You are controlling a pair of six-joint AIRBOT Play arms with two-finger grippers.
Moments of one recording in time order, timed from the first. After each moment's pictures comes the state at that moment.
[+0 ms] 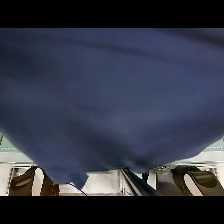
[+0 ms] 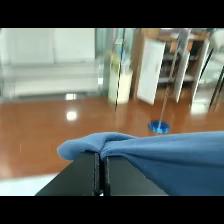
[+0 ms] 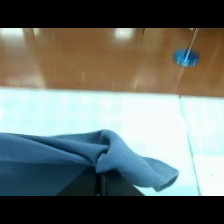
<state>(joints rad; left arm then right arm) 0.41 -0.38 1.37 0.82 -1.11 -1.28 0.02 -0.53 1.70 -1.60 1.60 1.60</state>
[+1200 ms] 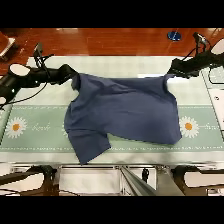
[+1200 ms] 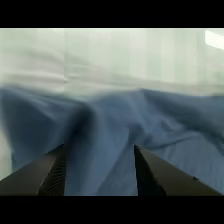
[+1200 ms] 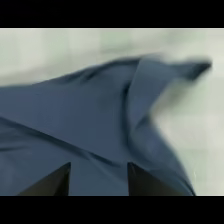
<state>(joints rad) 0.02 -1.41 1.13 0.72 -0.80 -1.24 -0.13 -1.58 1.55 -1.21 1.17 1.55</state>
